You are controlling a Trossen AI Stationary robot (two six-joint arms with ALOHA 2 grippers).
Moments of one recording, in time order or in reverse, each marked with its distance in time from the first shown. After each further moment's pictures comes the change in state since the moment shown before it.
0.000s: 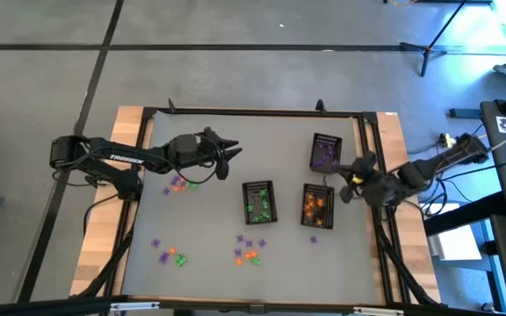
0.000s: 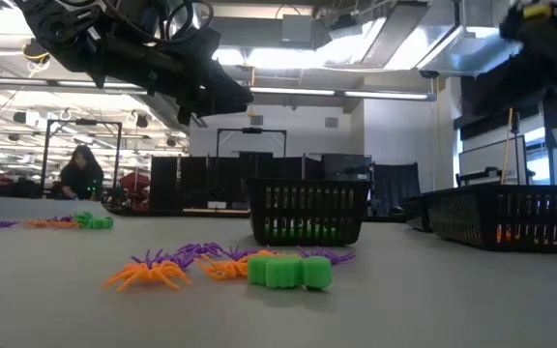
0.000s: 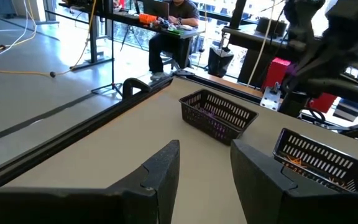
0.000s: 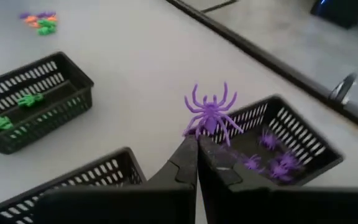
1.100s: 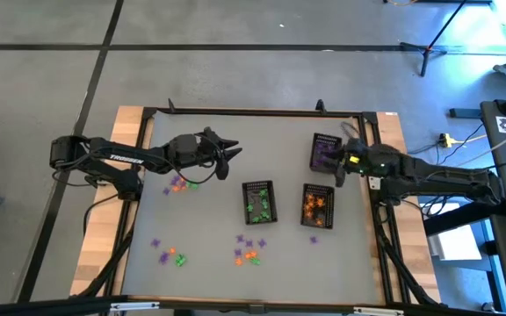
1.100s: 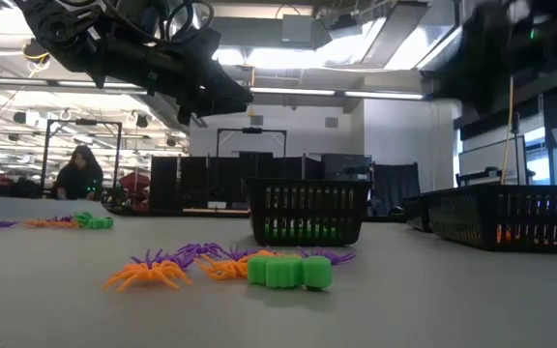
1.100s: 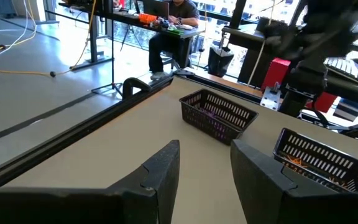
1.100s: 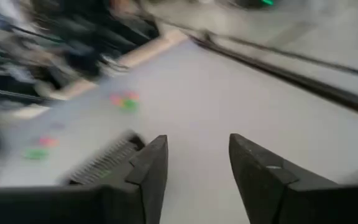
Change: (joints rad) left arm 0.000 0.000 0.000 0.000 0.000 0.000; right arm -0.578 -0.088 -0.125 0.679 -0.694 -0.393
